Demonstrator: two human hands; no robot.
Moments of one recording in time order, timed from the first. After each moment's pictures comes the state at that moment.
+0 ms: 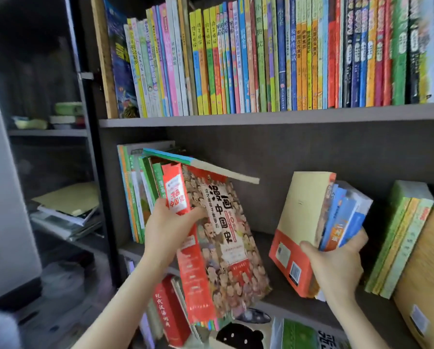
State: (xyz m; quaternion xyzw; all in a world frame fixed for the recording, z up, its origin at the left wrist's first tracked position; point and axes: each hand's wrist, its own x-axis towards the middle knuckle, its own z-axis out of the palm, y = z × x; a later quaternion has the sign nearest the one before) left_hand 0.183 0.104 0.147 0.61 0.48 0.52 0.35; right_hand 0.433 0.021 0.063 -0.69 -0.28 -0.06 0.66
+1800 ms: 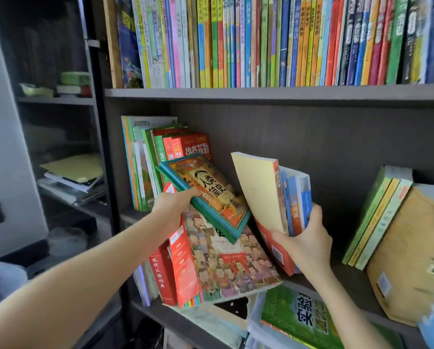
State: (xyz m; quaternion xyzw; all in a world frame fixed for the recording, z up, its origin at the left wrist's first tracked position) left_hand 0.202 0.114 0.128 0.47 0.56 0.45 0.51; right_hand 0.417 -0.005 0.061 -0.68 -0.48 -0.05 0.55
